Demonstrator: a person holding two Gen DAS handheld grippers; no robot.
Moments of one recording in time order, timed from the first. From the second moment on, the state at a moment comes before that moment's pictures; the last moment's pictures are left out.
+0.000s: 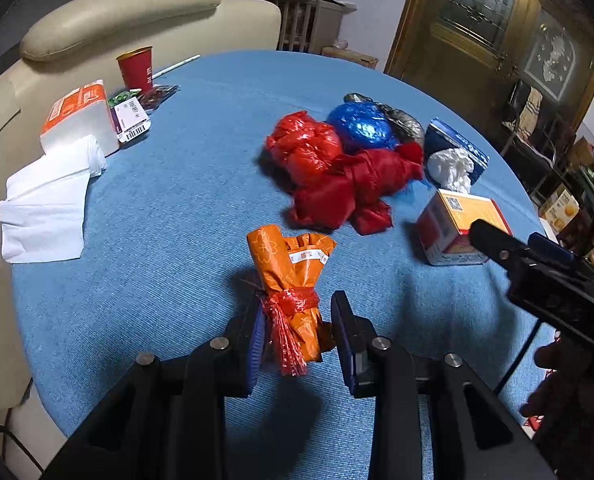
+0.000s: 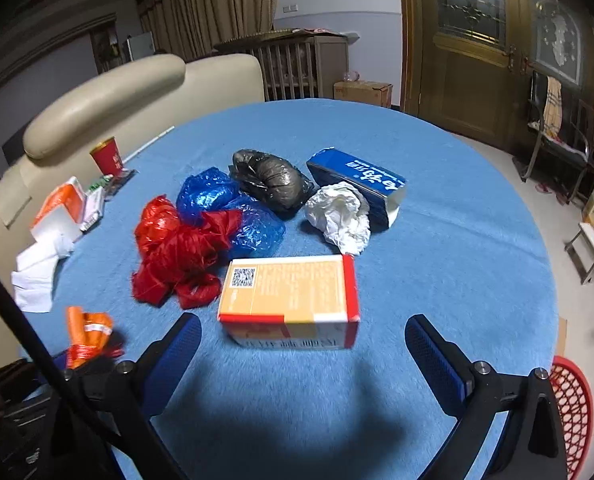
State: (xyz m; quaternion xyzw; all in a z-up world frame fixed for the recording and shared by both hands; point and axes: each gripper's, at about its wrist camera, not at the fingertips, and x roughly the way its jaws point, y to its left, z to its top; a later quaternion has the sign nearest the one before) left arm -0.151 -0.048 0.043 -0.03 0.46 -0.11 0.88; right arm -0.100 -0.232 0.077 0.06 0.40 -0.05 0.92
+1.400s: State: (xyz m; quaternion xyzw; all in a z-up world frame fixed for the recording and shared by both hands) left arm -0.164 -0.109 0.050 0.02 0.48 -0.15 0.87; right arm -0.184 -0.284 0.080 0.12 0.38 -0.08 0.91
